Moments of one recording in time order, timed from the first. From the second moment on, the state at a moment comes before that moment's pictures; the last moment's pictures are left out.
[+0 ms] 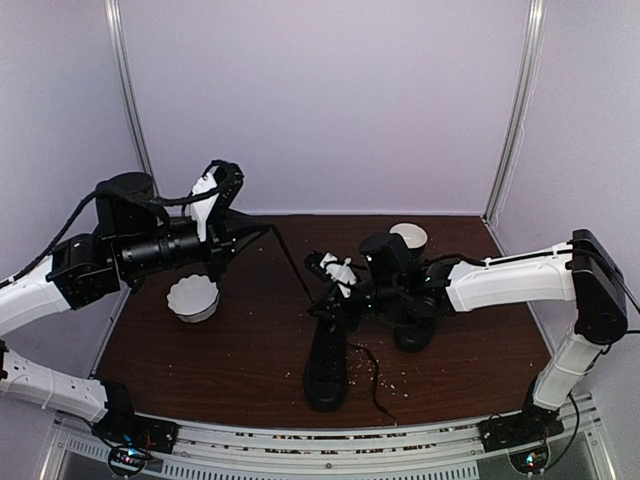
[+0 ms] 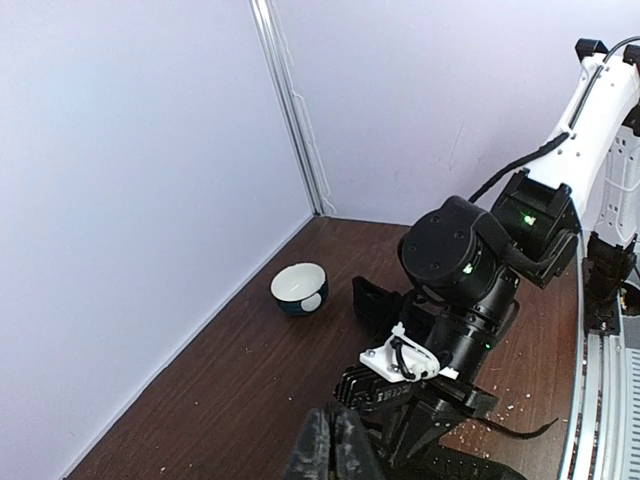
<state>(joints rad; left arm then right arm) -0.99 1.03 1.07 -0.18 0.02 0.23 0.95 1.69 1.06 0.07 -0.31 0.01</state>
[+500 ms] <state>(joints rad) -0.99 1.08 0.82 -0.18 -0.16 0.13 0.95 1.62 0.99 0.08 -0.28 0.10</state>
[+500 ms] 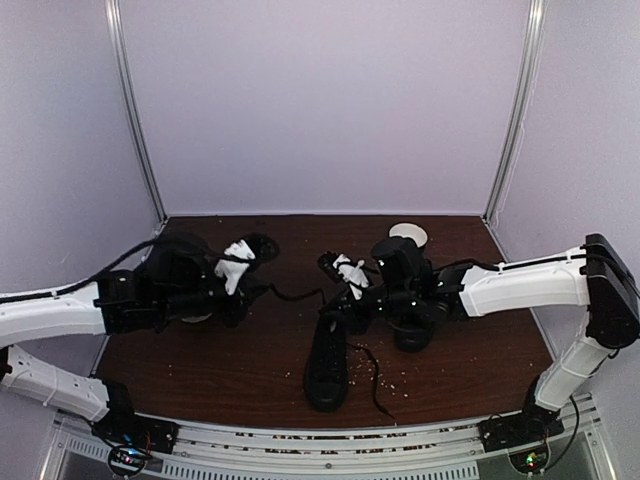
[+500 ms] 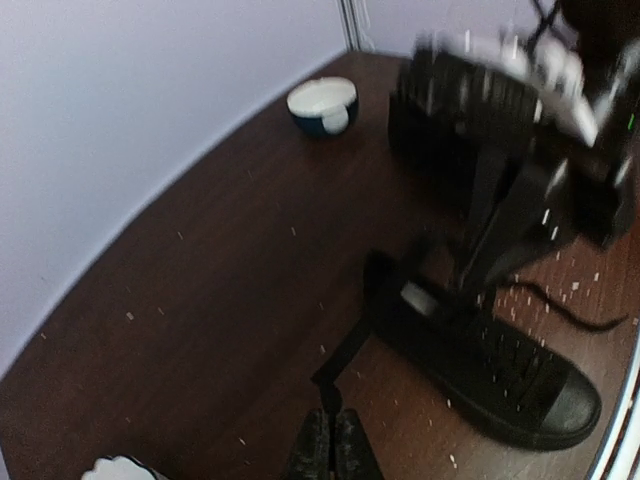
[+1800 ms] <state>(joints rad) -1.17 1.70 0.90 0.16 -0.31 -0.09 0.95 1.59 0.86 0.24 -0.29 0.42</state>
